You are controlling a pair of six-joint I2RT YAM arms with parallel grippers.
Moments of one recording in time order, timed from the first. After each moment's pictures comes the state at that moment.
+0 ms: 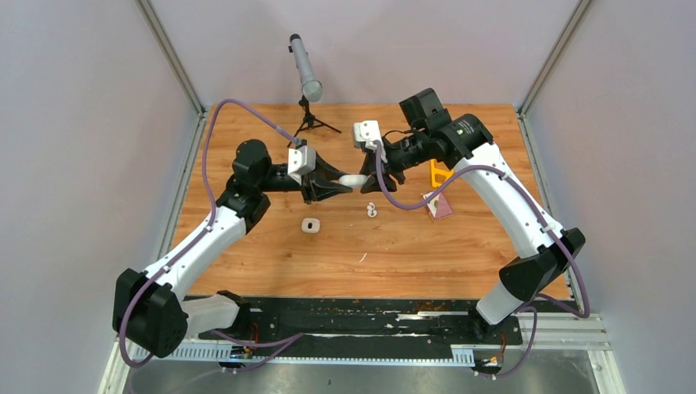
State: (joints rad) left arm -0.45 1.19 0.91 0.33 1.09 0.12; right arm 0.60 1.61 1.87 -1.13 -0.86 -0.87
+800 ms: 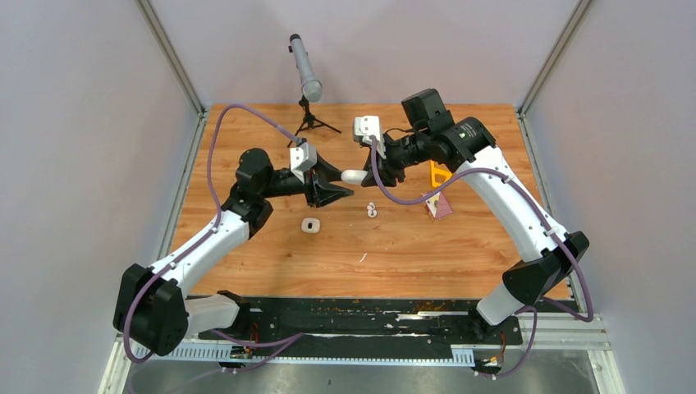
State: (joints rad) left arm -0.46 1.19 0.81 0.44 0.98 -0.04; right arm 0.60 1.58 1.83 -1.05 -0.75 -0.75
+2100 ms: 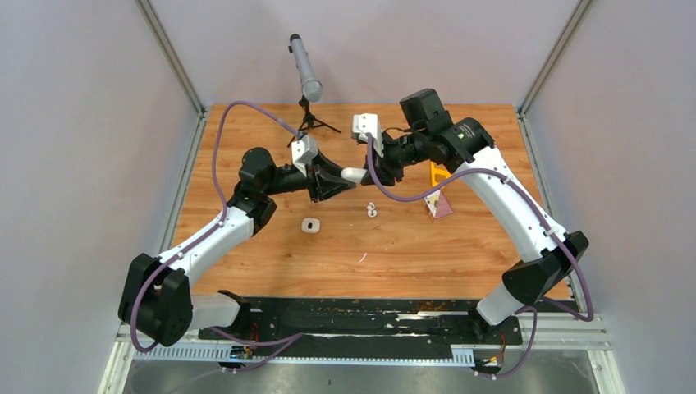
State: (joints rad) left arm -0.46 1.26 0.81 0.58 0.95 -0.18; right arm 0.61 1.58 1.83 -1.03 -0.69 -0.69
